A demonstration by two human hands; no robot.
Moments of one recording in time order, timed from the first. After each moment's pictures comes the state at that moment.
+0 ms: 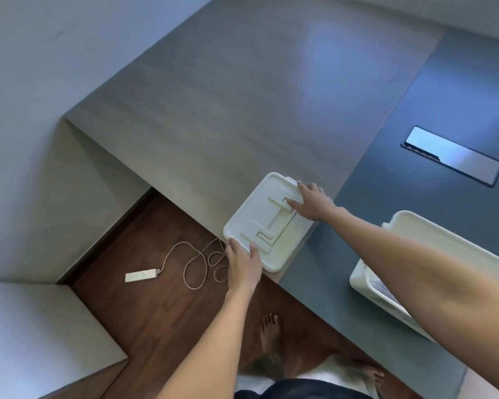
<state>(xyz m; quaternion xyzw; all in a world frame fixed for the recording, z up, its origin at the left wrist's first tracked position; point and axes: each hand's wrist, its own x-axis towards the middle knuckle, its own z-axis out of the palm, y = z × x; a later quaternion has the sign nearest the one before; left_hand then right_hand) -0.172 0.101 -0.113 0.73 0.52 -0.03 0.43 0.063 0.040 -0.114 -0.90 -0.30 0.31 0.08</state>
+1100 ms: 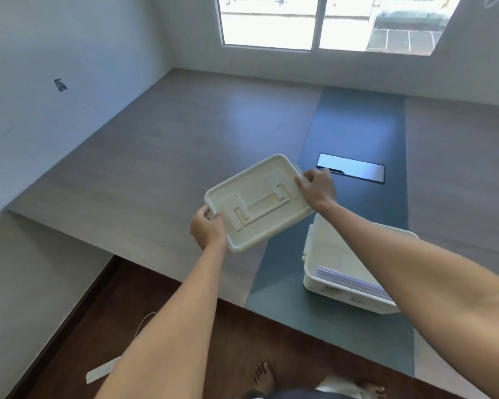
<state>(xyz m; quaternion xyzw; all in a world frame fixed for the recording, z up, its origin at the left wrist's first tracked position) -0.071 0.110 0.002 0.66 0.49 0.22 0.53 0.091 -0.077 0.013 -0.92 -0.06 0.04 0.39</state>
